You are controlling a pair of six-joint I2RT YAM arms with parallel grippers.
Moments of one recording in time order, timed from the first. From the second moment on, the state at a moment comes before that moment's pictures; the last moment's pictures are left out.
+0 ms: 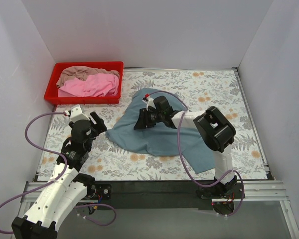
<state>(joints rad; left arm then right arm) -0.32 0.65 0.57 -0.33 -0.41 -0.52 0.70 2.02 1.16 0.26 -0.59 0.53</state>
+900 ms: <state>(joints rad) -0.32 0.63 0.57 -0.35 -0.51 -0.54 1.18 1.86 1.15 -0.01 -0.59 0.46</state>
